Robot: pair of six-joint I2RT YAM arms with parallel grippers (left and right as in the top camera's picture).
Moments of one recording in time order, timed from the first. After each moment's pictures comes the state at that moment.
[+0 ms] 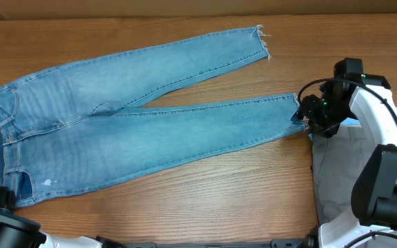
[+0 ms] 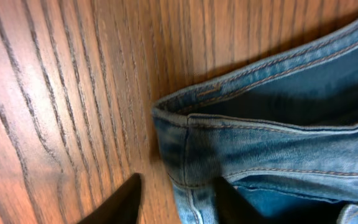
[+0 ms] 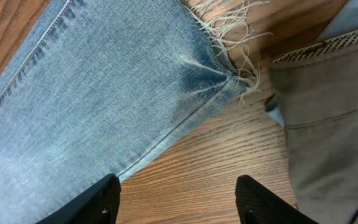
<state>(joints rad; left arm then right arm) 1.20 1.80 1.09 -0.76 0.11 -0.32 -0.15 1.80 1.31 -1.04 -0.29 0.33</state>
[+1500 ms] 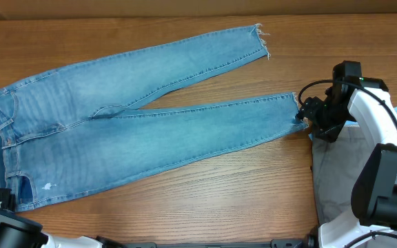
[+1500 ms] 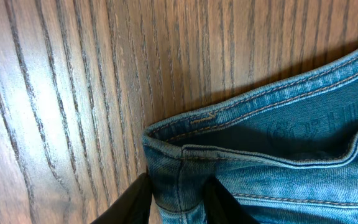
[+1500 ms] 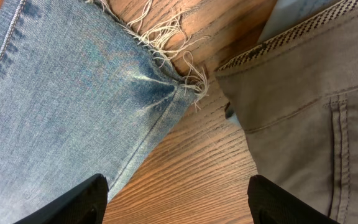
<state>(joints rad) 1.20 1.78 1.01 -0.63 0.06 -0.33 -0.16 1.80 1.27 -1.00 -0.19 0.46</state>
